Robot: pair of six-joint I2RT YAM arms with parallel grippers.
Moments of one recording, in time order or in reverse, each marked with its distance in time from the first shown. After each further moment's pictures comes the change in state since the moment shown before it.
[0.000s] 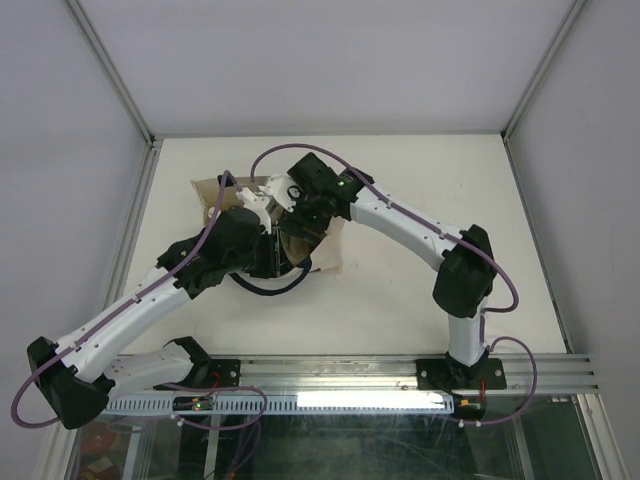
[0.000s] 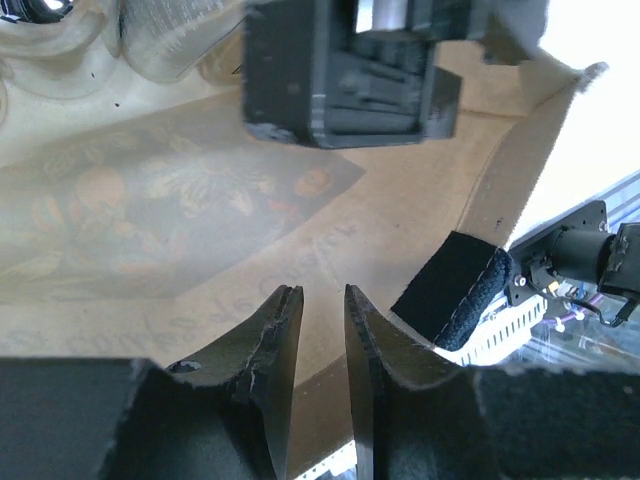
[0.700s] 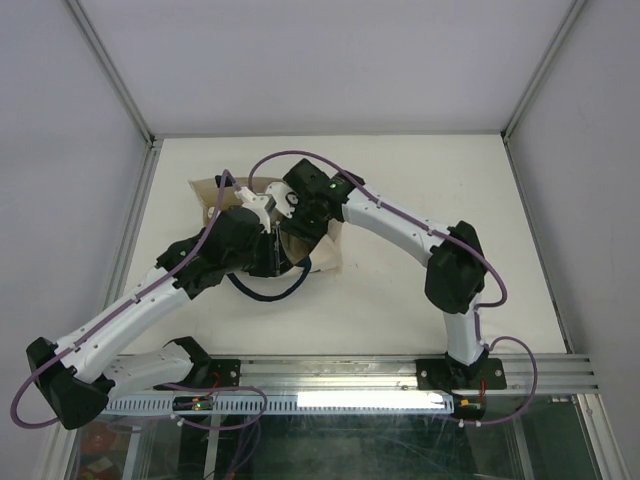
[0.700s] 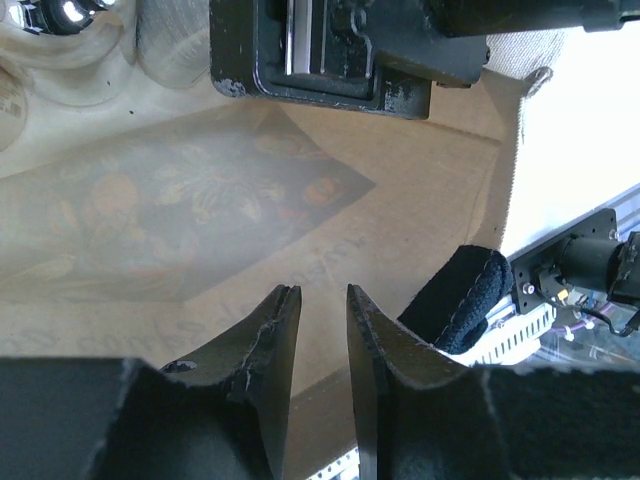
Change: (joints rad) left arm 0.000 0.003 0.005 -0.001 -0.026 0.011; right arm 0.006 0.064 -0.001 -0.011 -0.013 0.000
